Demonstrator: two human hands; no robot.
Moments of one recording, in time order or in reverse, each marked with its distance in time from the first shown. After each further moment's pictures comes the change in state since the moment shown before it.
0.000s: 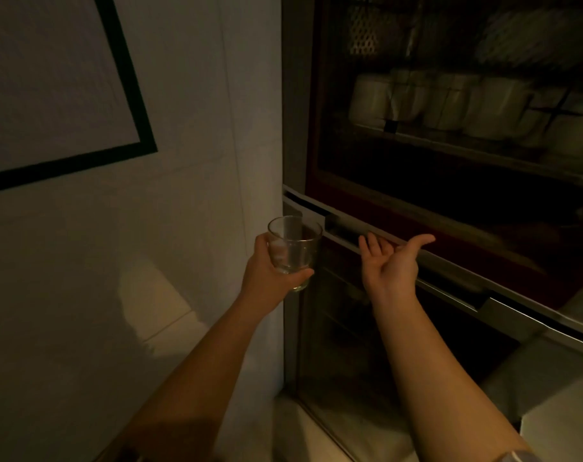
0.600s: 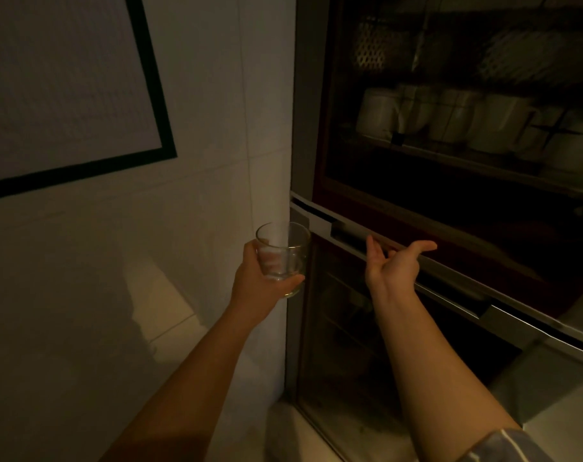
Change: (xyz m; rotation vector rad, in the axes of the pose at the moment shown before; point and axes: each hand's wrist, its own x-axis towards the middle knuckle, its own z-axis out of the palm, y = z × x) left_hand -0.024 0.008 -0.025 -0.037 0.087 -0.005; right_hand -0.009 0.001 0.023 0.069 0.157 -0.052
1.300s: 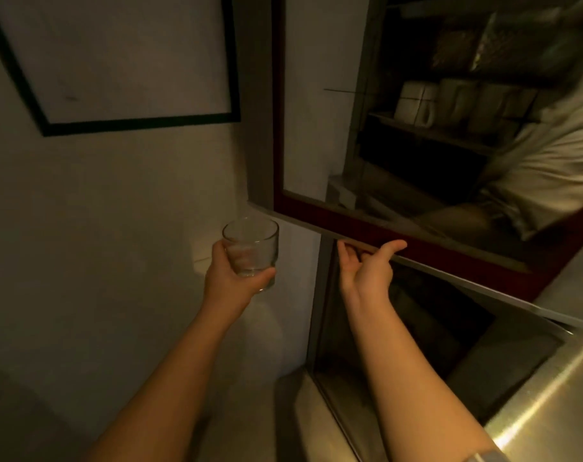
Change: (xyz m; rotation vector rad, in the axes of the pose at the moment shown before) left_hand -0.180 0.021 -0.023 0.045 0.433 -0.074; right_hand -0.115 -0.034 -0.065 -0.141 -0.193 0.367
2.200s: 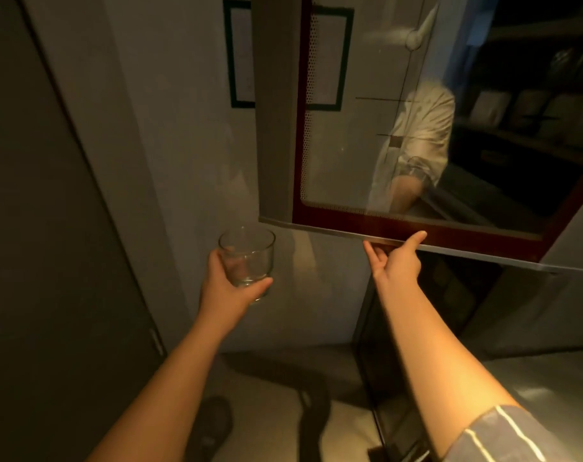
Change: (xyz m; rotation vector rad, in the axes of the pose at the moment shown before) left_hand -0.308 0.044 -0.099 0.124 0.383 -0.103; right_hand -0.157 -0.055 -0.091 -0.333 -0.138 0.234
